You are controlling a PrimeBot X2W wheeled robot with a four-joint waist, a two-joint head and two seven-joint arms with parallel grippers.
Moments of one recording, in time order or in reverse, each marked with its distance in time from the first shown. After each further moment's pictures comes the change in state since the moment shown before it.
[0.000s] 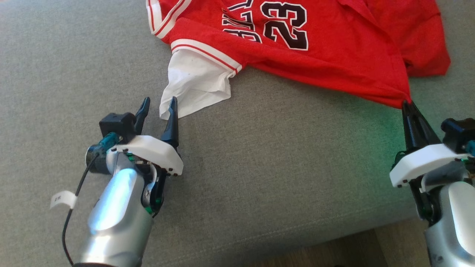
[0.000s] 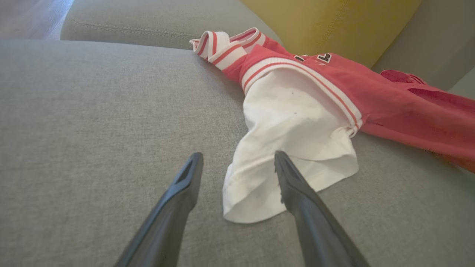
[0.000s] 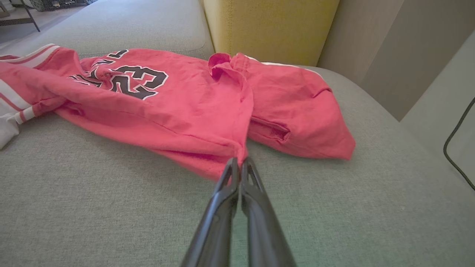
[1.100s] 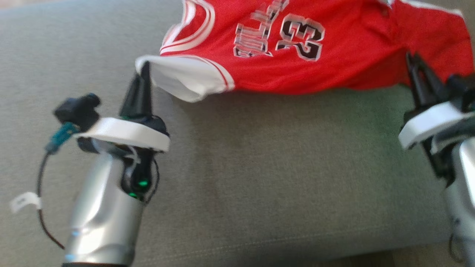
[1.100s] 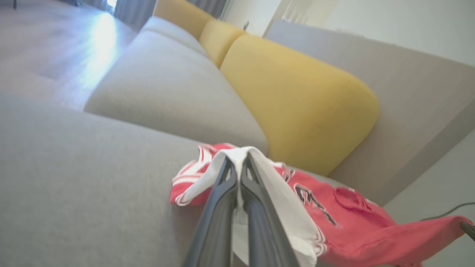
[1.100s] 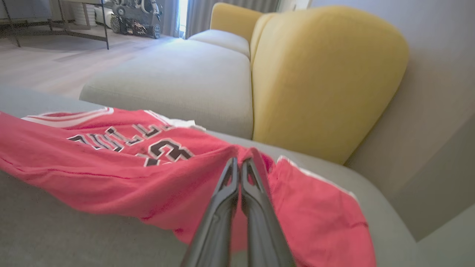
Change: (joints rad) left arm 0.013 -0.004 0.098 -0.213 -0.205 -0.118 0.000; right arm -0.171 -0.133 0.137 -0.004 -0.032 0.000 -0.017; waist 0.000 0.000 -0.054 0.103
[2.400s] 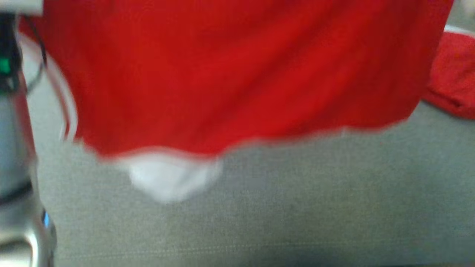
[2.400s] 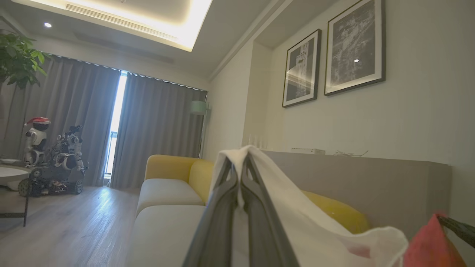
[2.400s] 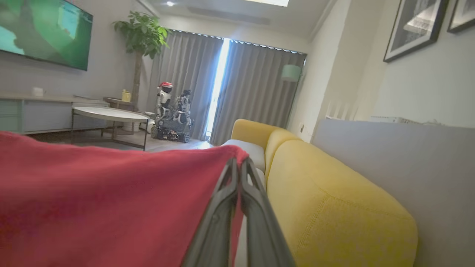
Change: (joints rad) left arm -0.409 0.212 0.143 -0.493 -0.009 0.056 0.356; right arm -0.503 -0.101 0.064 -0.135 0.214 0.000 0.227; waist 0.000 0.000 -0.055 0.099
